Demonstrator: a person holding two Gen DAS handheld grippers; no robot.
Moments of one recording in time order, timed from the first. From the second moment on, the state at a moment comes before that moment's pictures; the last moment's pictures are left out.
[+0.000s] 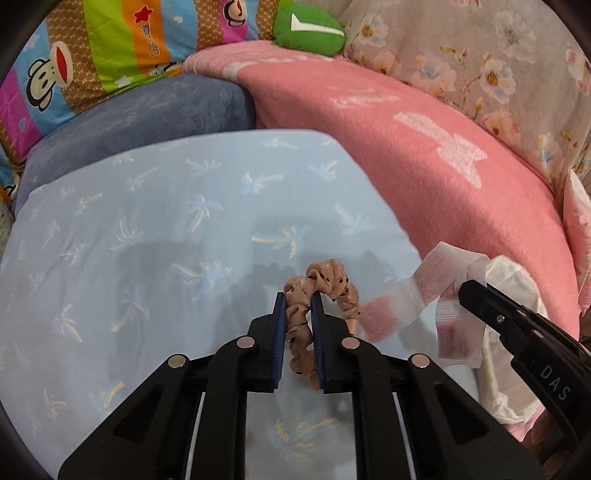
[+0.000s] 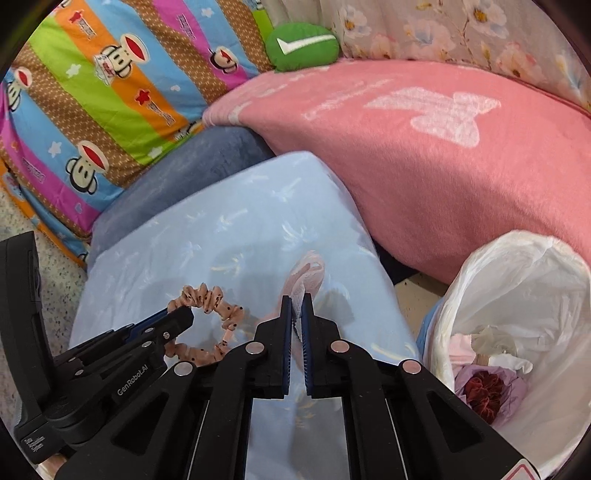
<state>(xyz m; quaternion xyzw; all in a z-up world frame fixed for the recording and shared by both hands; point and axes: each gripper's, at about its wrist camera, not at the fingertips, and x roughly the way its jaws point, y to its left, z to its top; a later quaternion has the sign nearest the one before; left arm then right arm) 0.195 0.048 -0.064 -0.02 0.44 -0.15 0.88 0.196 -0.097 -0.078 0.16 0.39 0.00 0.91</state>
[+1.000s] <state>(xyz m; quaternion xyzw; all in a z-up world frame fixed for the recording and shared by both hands) 0.111 -0.013 0.064 -0.01 0.31 -0.24 0.92 0.060 -0.146 0.088 0.16 0.22 -0.01 0.96</state>
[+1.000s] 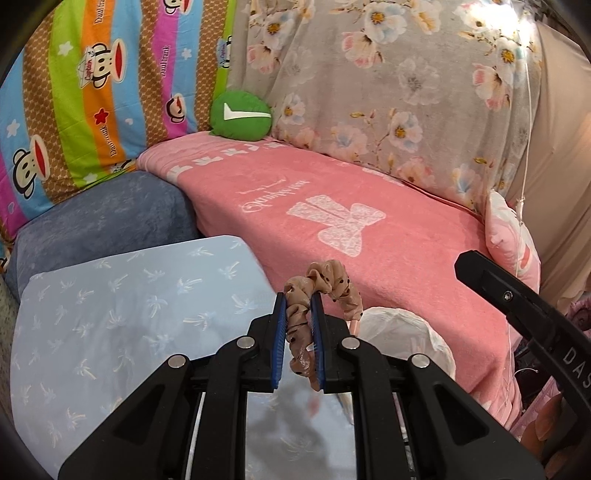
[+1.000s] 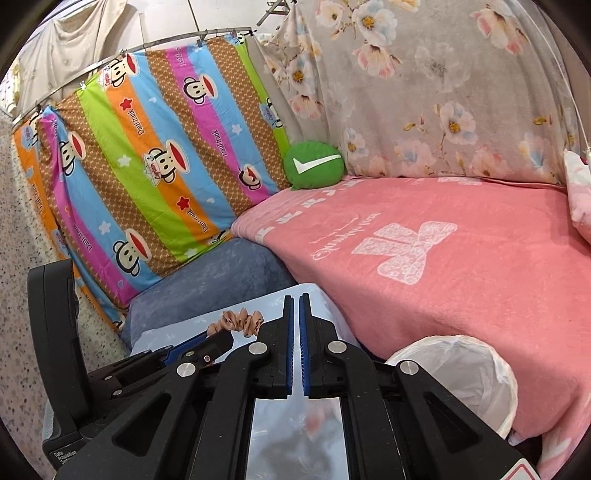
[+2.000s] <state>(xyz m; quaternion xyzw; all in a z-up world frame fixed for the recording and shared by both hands) 0.097 -0.117 0.010 0.05 0.38 -0.31 0.87 0.017 -0.230 0.017 0.19 0.27 -0.10 0.94</state>
